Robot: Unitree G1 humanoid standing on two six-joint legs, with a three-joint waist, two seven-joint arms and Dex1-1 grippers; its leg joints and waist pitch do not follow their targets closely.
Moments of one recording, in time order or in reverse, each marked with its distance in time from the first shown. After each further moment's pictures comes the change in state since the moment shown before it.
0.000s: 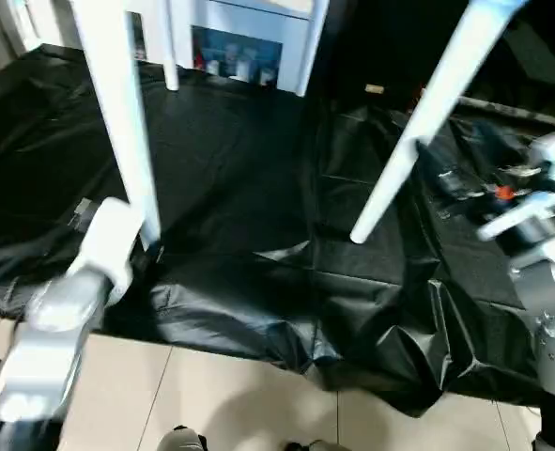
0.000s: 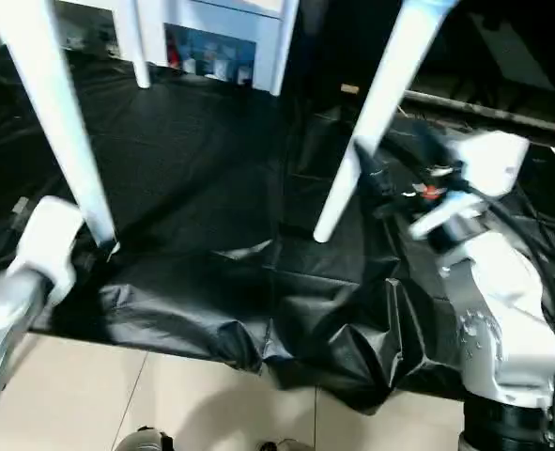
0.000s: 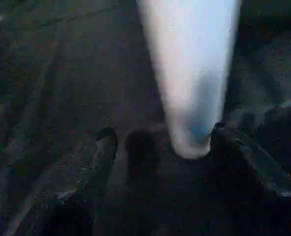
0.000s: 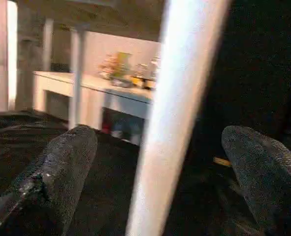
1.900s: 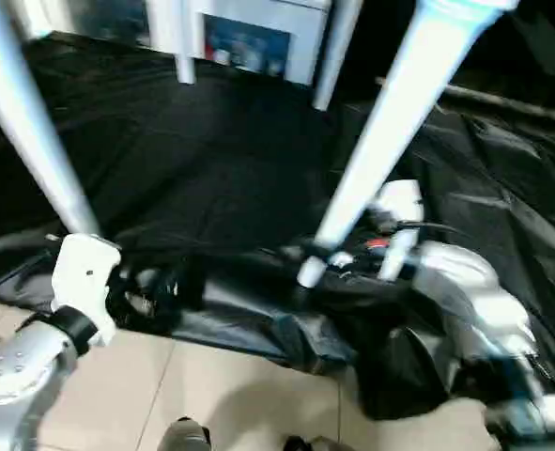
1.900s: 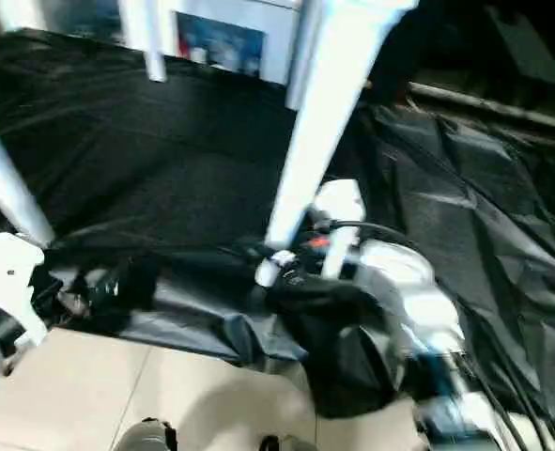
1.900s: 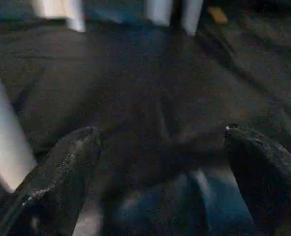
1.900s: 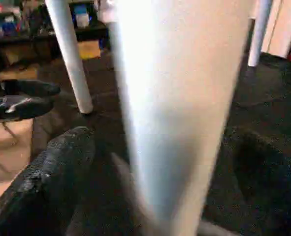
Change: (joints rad) left arm 0.235 -0.162 0.091 -0.401 -0.309 -0.036 -0.071; right arm 0.034 0.042 0.245 0.263 0.032 -0.007 0.517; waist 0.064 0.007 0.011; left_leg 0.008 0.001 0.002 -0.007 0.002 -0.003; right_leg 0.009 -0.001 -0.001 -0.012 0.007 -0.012
